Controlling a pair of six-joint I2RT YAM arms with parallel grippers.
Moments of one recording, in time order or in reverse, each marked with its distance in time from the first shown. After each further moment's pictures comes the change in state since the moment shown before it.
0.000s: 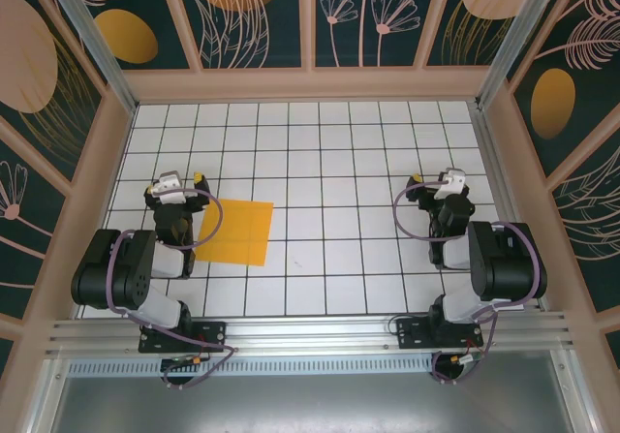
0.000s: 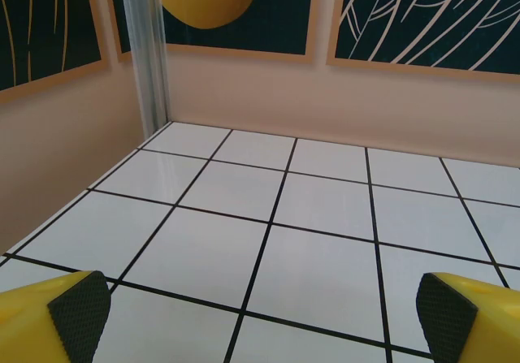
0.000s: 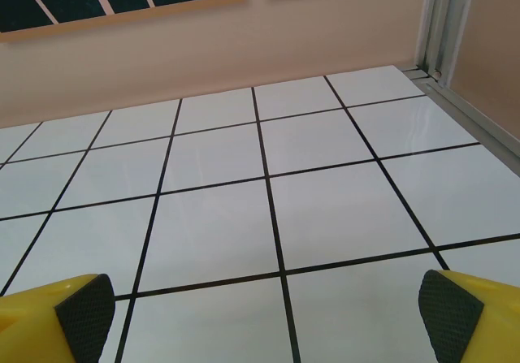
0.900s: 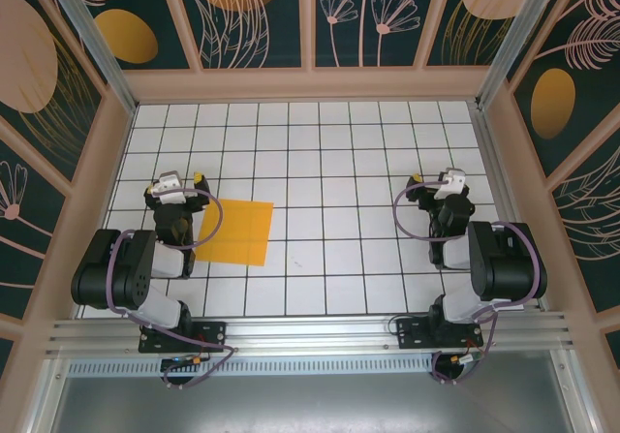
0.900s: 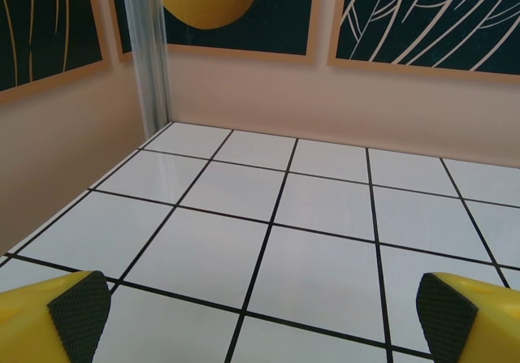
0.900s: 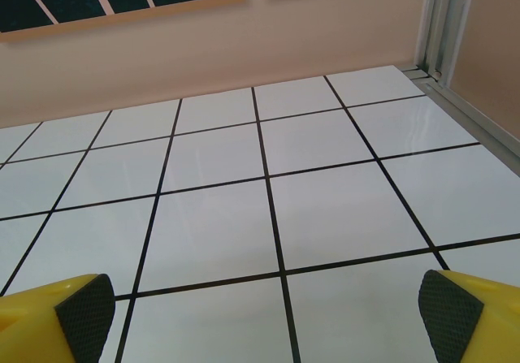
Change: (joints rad) left arm 0.000 0.000 -0.003 0.009 -0.005 -0.001; right arm 0.000 0.000 0.000 -0.001 0.000 0.000
